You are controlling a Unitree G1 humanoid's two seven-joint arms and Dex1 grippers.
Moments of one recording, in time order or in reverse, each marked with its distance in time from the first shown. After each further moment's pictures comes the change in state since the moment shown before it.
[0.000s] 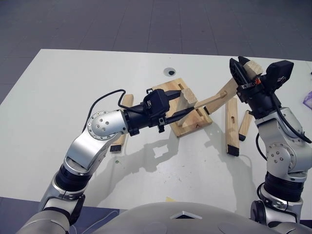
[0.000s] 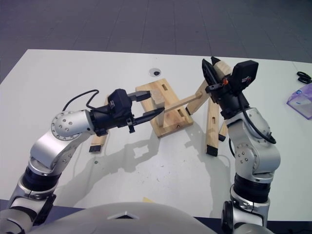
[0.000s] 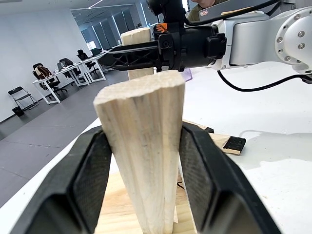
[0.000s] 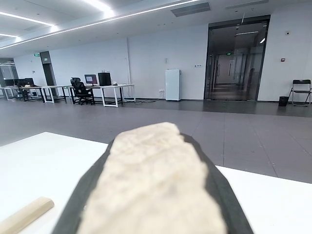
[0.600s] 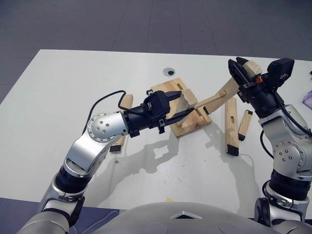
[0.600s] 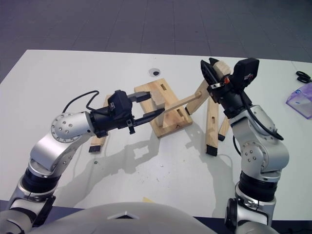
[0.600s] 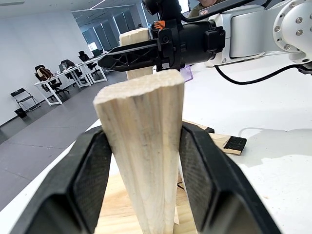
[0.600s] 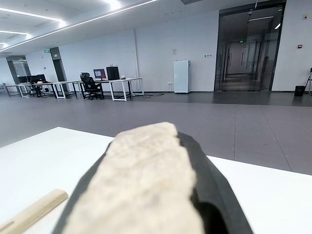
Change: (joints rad) left arm 0.010 0.005 -0.008 -0.009 0.010 -0.010 0.008; right arm -0.024 -0.028 -0.032 0.000 0.071 0.080 0.018
